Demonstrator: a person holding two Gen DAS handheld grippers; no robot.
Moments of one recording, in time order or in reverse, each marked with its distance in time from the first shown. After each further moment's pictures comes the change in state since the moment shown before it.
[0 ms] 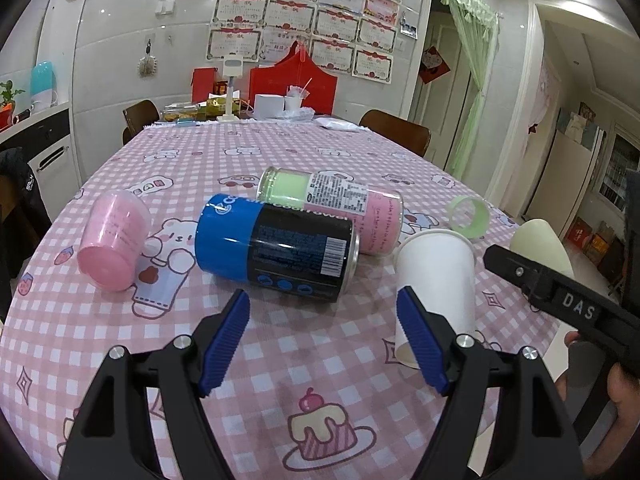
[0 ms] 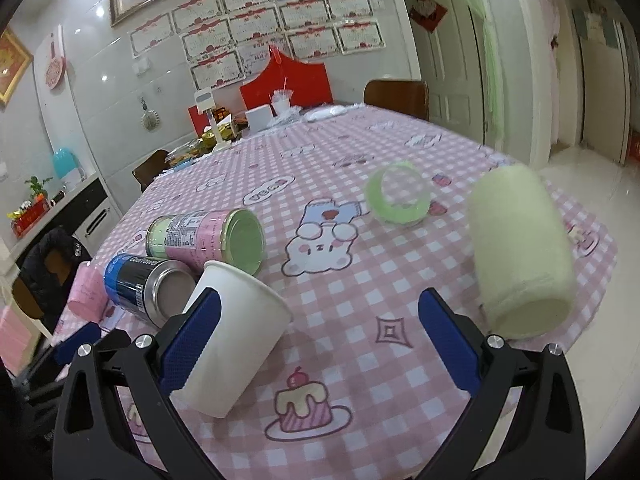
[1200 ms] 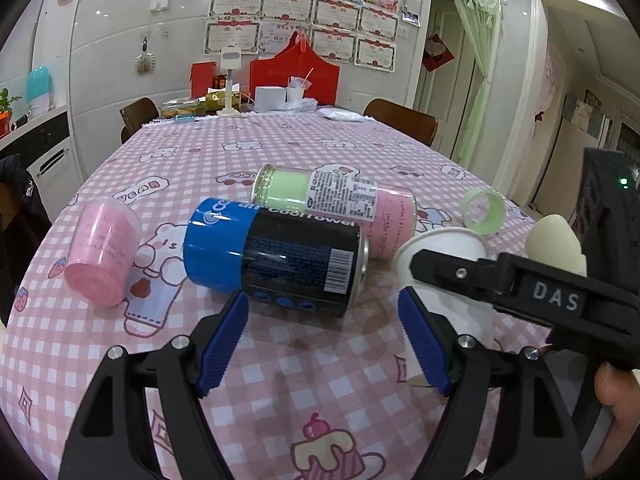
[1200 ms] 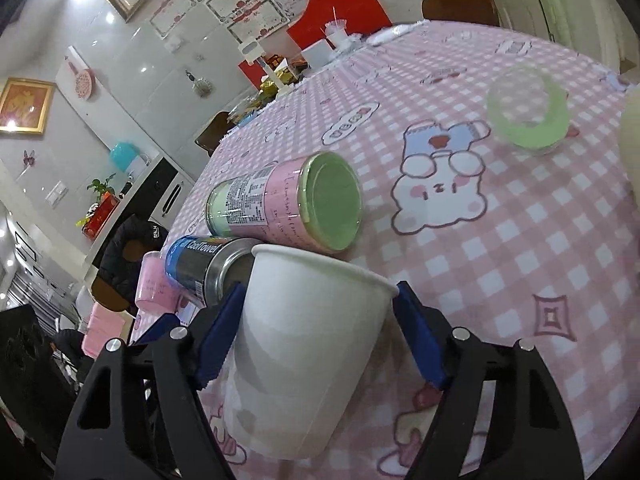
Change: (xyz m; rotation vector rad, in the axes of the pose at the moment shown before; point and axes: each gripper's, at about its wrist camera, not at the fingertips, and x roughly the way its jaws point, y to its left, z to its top) left arm 0.023 -0.008 0.010 0.027 0.037 0.027; right arm 0.038 0.018 0.008 0.095 0.215 0.309
